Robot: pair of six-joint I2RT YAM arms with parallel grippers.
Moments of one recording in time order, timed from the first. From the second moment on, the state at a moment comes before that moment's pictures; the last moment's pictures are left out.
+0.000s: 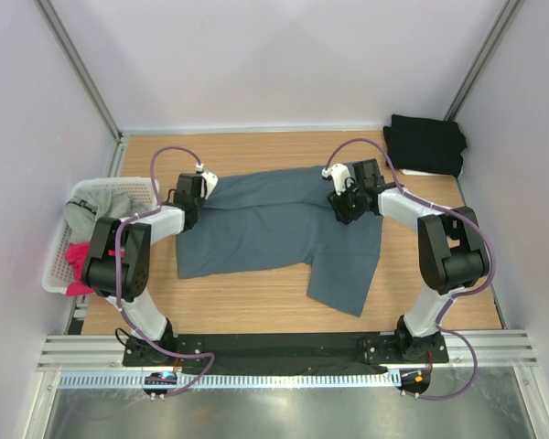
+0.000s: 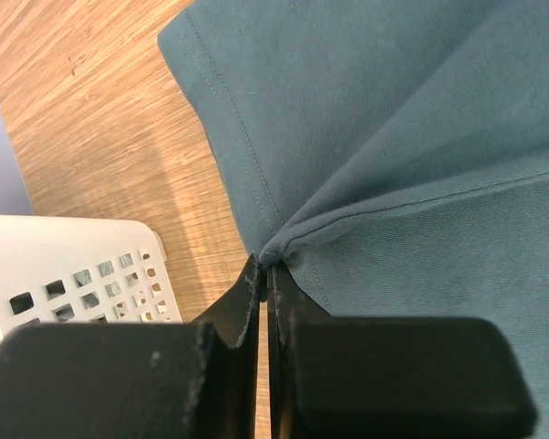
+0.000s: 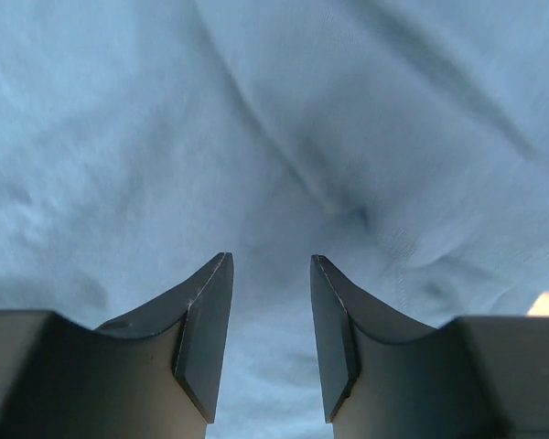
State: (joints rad) left arm -0.21 1.72 0.90 0.01 -0.36 0.42; right arm 0.25 1.74 1.06 -0.29 -0.25 -0.45
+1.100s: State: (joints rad) left arm -0.21 1.72 0.90 0.01 -0.36 0.41; right arm 0.31 1.87 1.12 -0.15 -0.12 -0.52
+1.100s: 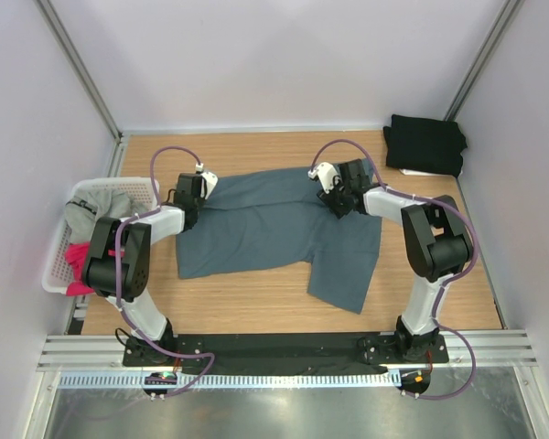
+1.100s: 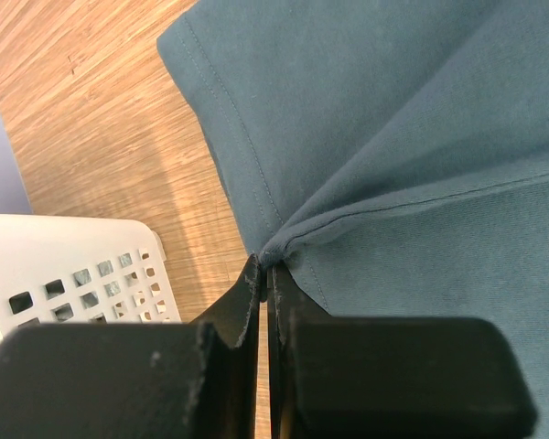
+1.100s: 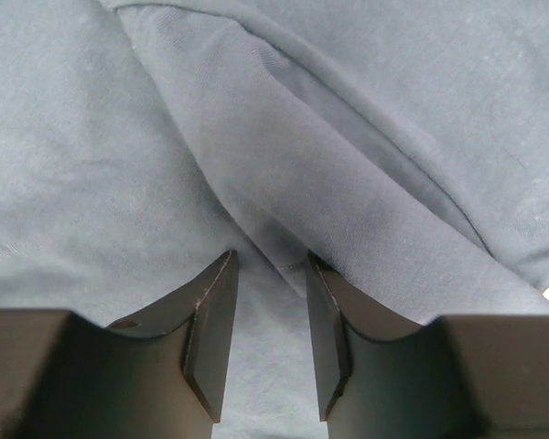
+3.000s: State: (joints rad) left arm -0.21 1.72 0.90 0.01 -0.36 0.41; right arm 0.31 1.89 1.19 -0.11 -0.13 -0.50
